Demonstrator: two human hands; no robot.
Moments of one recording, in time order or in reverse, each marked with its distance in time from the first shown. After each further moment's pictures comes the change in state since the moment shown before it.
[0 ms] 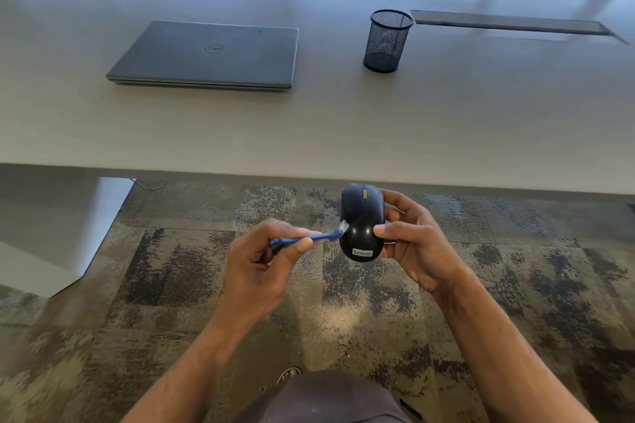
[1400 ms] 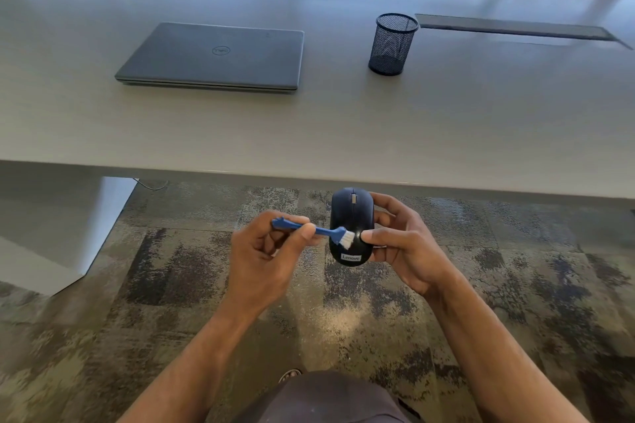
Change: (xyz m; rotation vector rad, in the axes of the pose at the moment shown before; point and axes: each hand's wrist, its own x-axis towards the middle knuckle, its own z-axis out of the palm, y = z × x) left_hand 0.009 0.015 -0.001 -0.061 0.030 -0.120; right_hand 0.006 0.011 0.012 -0.049 -0.006 0.030
